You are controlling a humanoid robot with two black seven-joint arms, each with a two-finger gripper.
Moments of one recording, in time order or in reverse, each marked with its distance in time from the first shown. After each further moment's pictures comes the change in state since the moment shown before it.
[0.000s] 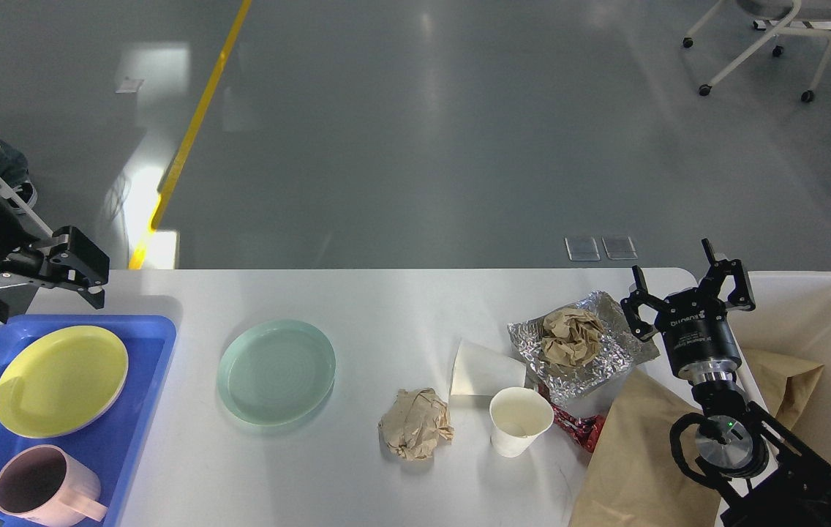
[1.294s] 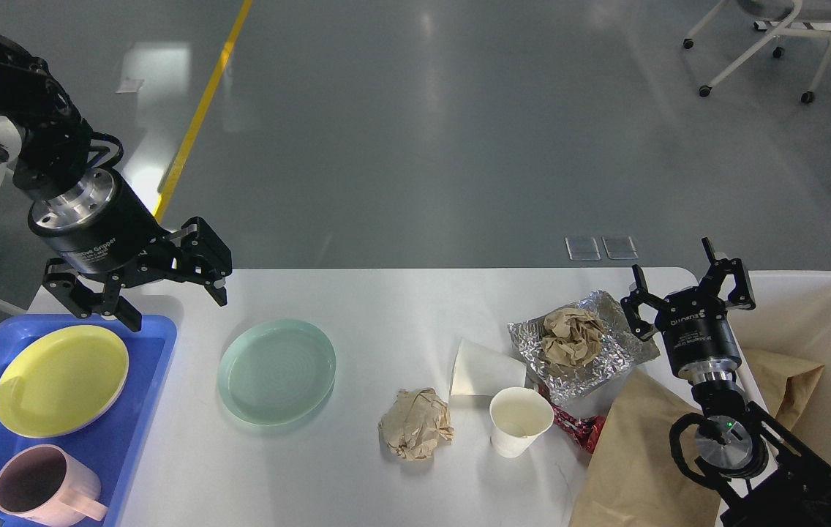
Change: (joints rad) left arm 0.205 -0.213 -0.062 0.172 -0.350 -0.112 -0.035; right arm 0.000 0.000 0.000 0.002 0.000 0.000 0.000
